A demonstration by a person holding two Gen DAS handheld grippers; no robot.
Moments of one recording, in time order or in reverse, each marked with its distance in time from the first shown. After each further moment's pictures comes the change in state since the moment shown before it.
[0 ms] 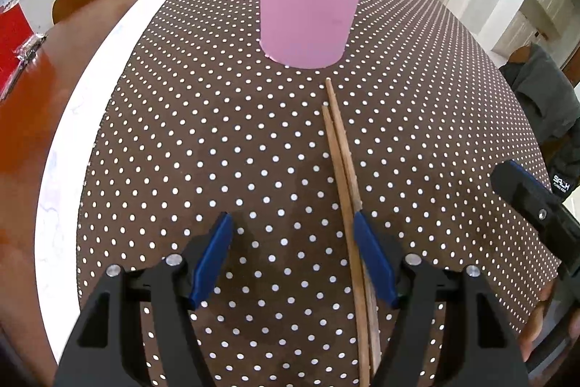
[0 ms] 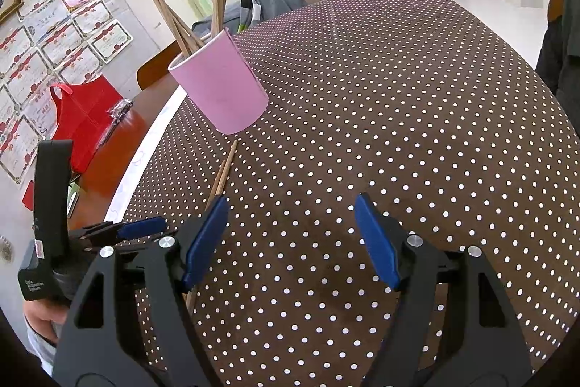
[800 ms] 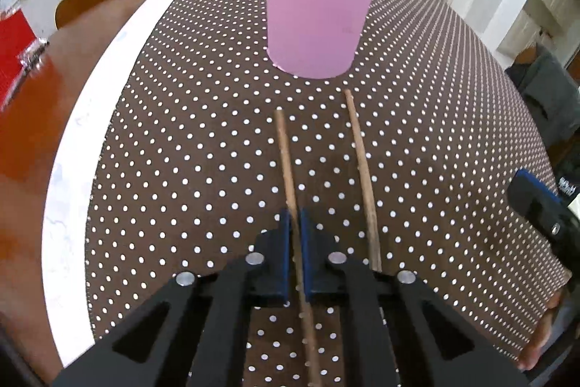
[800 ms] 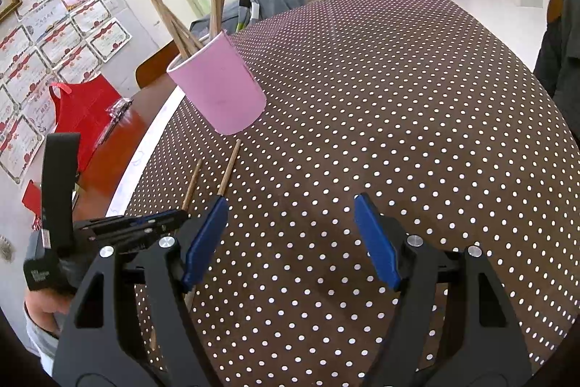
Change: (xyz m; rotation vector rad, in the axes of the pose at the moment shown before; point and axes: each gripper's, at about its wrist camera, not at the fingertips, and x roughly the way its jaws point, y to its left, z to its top) left arm 0.002 0.002 0.021 -0.010 -0.014 0.004; right arm -0.002 0.001 0.001 -0.007 0.017 -0.005
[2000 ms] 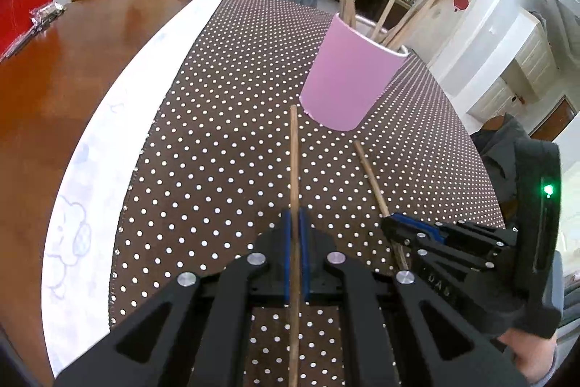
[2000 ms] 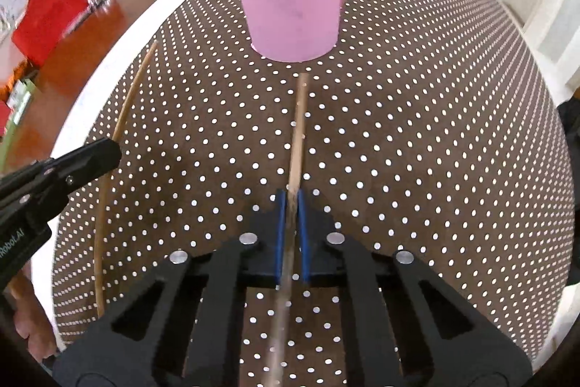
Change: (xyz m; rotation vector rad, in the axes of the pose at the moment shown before) left arm -0.041 0.063 -0.026 -0.146 -0.167 -0.173; right arm 0.091 0.091 0.012 -0.259 0.302 -0.182
